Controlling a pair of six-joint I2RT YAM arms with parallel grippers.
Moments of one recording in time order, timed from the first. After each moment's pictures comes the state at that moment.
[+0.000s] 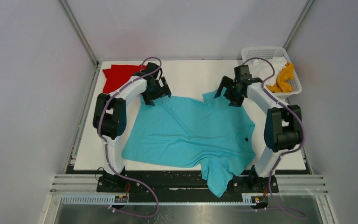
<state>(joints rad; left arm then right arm) -0.32 2.09 1.67 -0.74 0.04 -0.71 0.14 1.84 1.40 -0.70 -0.18 0.55</state>
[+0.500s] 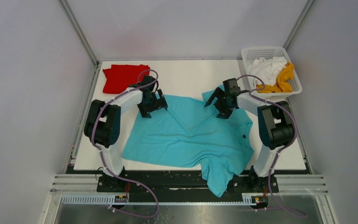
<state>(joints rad) -0.32 1.85 1.28 -0.62 0.05 -0.72 0.27 1.80 1.09 -0.43 -0.19 0.89</state>
